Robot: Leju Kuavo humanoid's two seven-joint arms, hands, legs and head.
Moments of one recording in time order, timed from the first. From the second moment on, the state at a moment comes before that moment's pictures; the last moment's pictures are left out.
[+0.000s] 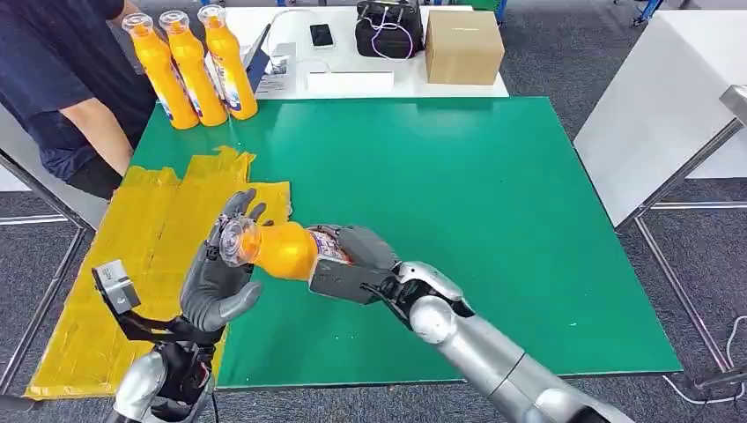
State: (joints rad) left arm -0.04 0.04 -0.30 -1.72 0.42 -0.24 -0.22; right arm -0.56 0.03 0.86 -1.16 0.22 0.12 -0.06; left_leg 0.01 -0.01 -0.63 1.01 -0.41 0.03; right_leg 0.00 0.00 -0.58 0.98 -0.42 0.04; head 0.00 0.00
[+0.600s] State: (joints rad) left arm -0.06 0.03 -0.31 -1.72 0.45 -0.22 -0.20; right arm -0.56 0.09 0.85 -1.09 0.22 0.10 -0.08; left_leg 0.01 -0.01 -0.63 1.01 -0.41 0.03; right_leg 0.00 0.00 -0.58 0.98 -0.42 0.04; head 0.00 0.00
